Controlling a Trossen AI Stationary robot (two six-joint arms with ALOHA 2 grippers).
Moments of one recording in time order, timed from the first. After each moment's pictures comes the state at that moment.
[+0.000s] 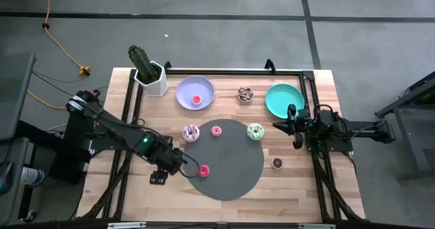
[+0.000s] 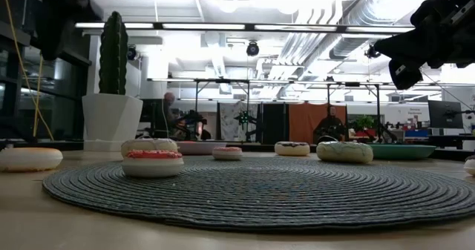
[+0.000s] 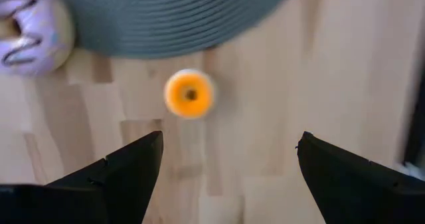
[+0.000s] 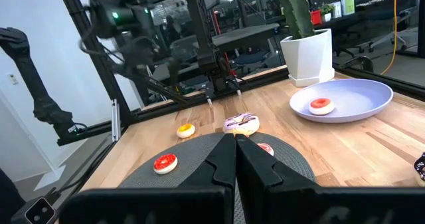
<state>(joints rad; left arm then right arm) -0.52 1.44 1.17 -1.11 -0.01 -0.49 -0.03 0.01 0.01 0.03 -0.01 0.31</state>
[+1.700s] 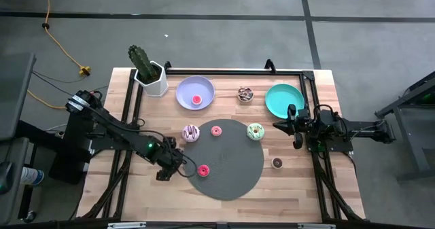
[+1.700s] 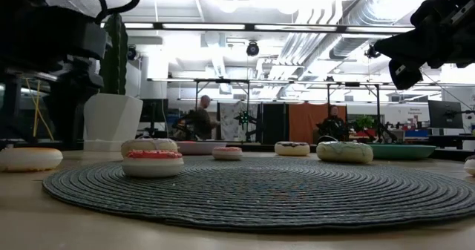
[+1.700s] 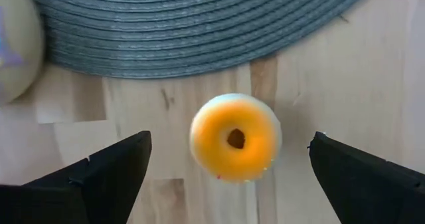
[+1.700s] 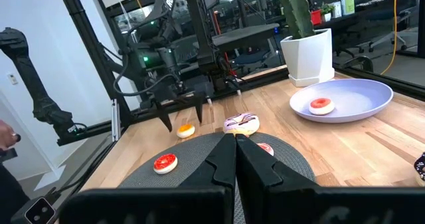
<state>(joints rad) -0.52 1.44 0.75 -0.59 -0.13 -0.42 -0.03 0.01 0.01 0.03 -0.01 0.31</state>
